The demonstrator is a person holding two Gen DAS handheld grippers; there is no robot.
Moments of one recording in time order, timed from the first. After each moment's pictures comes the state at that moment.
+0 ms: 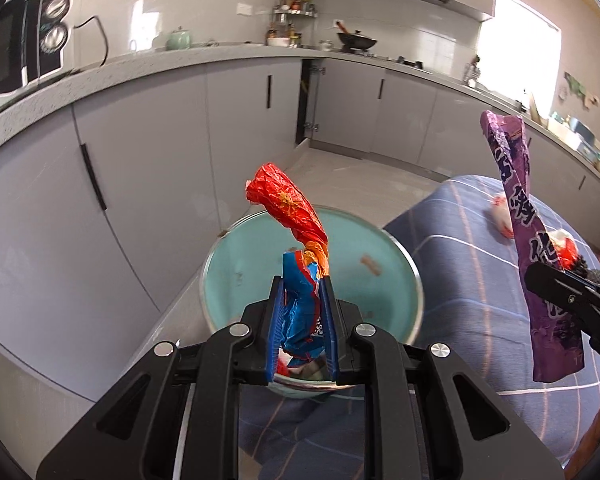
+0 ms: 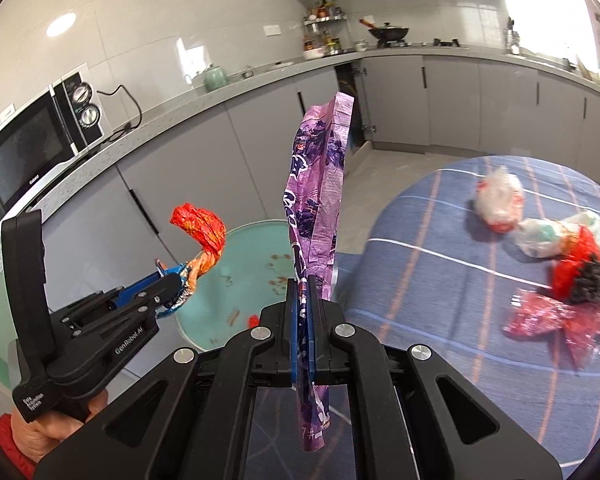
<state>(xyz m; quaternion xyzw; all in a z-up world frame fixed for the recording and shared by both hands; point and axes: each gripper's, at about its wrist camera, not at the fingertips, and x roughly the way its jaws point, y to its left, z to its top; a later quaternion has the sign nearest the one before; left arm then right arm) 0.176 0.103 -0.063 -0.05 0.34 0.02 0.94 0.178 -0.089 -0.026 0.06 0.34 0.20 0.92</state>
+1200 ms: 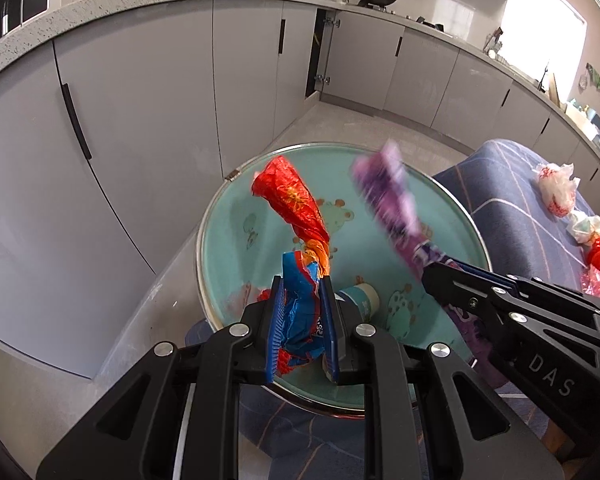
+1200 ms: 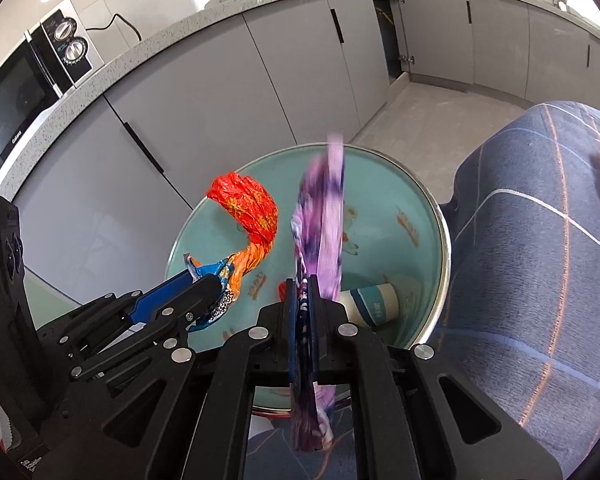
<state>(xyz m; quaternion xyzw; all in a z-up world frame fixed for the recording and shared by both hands) 0.228 0.126 -0.127 -0.07 0.42 0.02 0.90 0.259 0.002 -0.102 0.04 0.45 0.25 0.86</state>
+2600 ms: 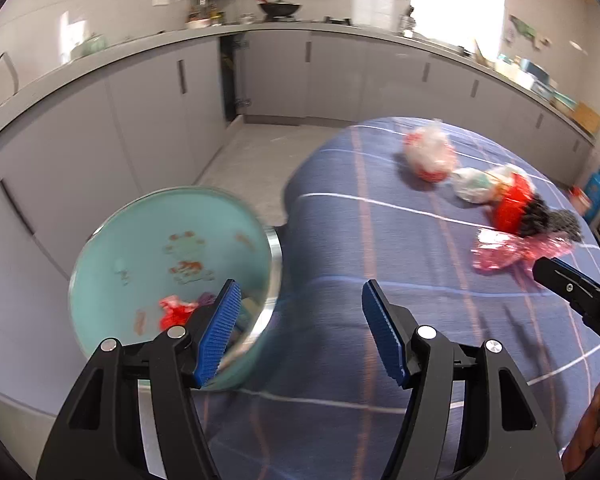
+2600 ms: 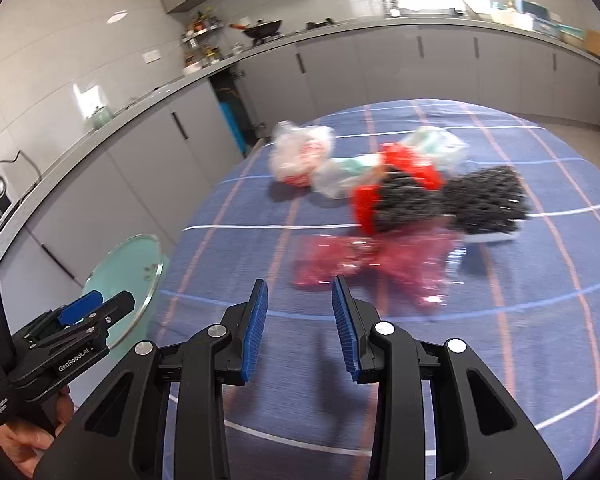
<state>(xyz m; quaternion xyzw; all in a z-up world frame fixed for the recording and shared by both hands) 0.202 -0.033 -0.084 0.02 0.38 -0.09 0.92 0.154 -0.253 -0.068 0.15 0.35 0.02 0.92</state>
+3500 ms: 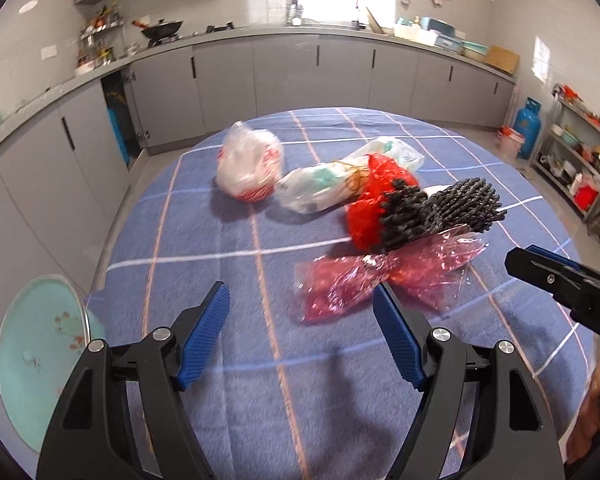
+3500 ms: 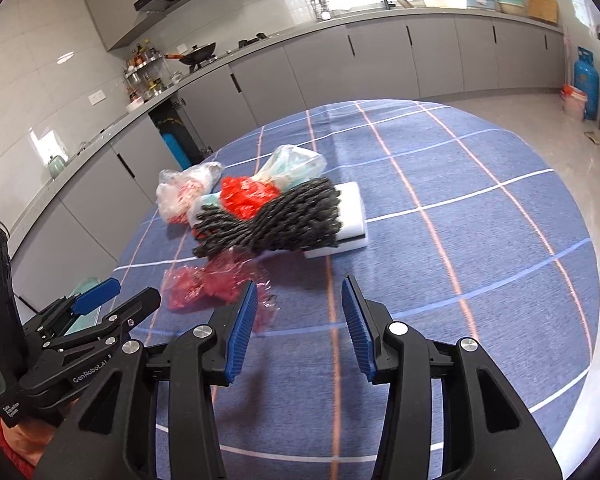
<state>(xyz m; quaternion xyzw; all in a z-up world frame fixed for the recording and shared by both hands) 0.220 -0.176 -0.085 0.10 0.36 -0.24 0.89 0.129 -0.362 -0.072 0.21 0.34 -0.06 0.91</state>
